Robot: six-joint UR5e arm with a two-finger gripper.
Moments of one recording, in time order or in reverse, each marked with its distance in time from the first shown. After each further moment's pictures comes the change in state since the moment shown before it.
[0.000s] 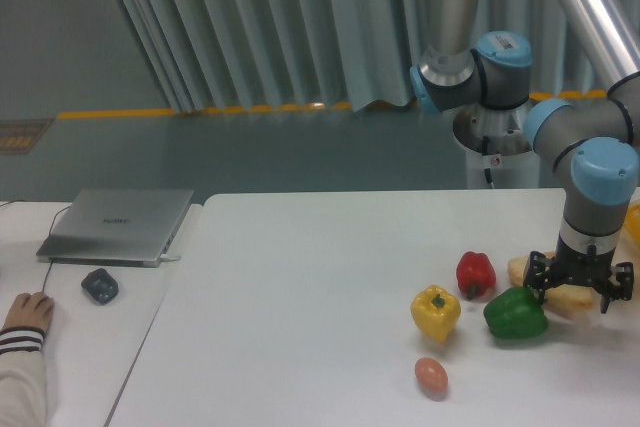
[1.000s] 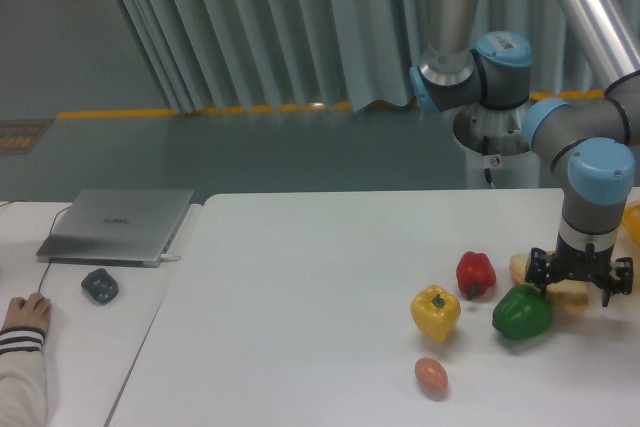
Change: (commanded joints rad) arm -0.012 0.009 -0.034 0.002 0.017 -0.003
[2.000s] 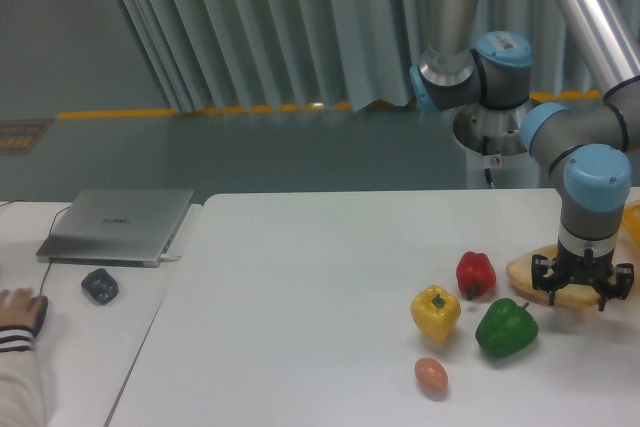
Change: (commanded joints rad) arm -0.006 -0.015 0.017 0.000 0.037 0.003
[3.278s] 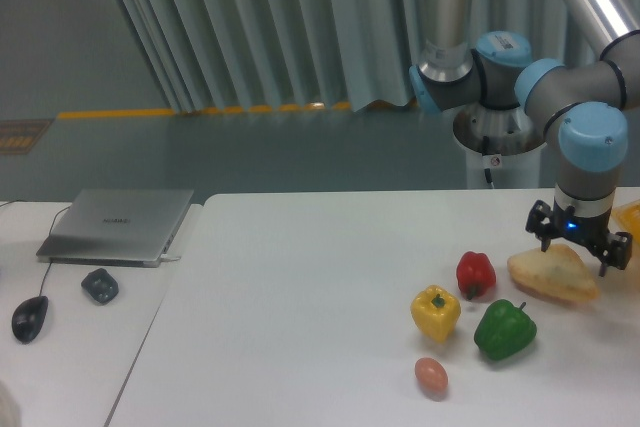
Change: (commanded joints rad) arm -0.002 0.124 -0.023 -0.209 0.046 0.635
